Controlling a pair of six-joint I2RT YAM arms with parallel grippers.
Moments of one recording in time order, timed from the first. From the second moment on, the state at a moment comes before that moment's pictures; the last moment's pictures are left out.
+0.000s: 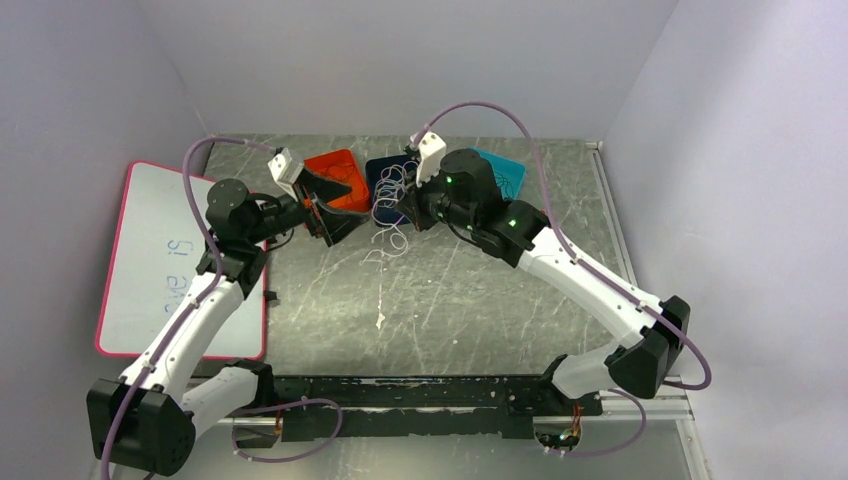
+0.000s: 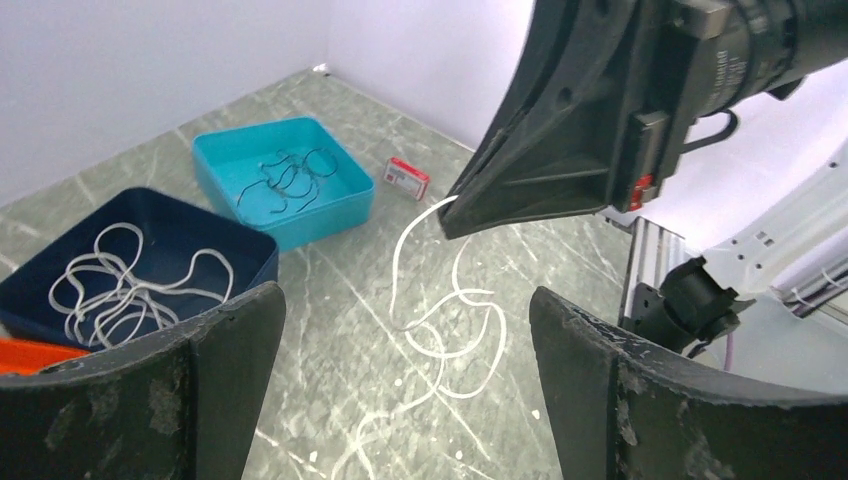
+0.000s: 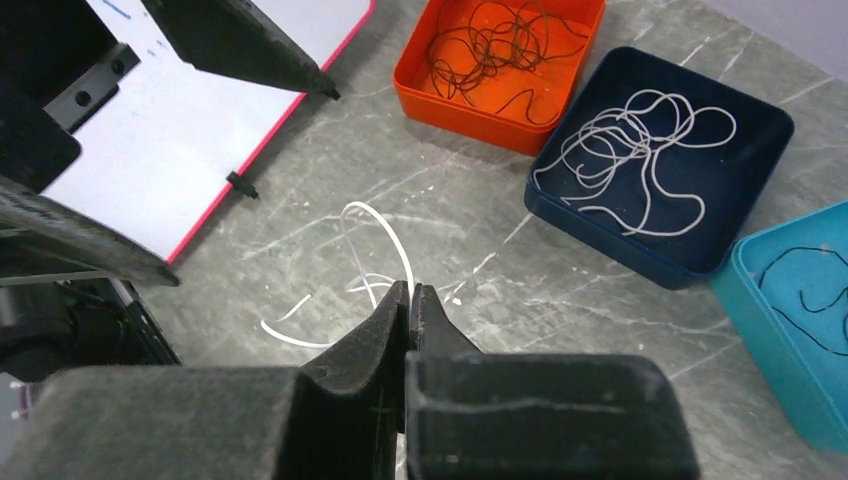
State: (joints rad) left arm -0.23 1.02 0.79 0.32 0.85 -0.33; right arm 0.83 1.39 1.40 -0.38 -0.04 0.13
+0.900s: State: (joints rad) left arm -0.44 1.18 0.81 0.53 0.88 -0.41; right arm 0.83 1.41 1.51 -0.42 -0.21 0.14
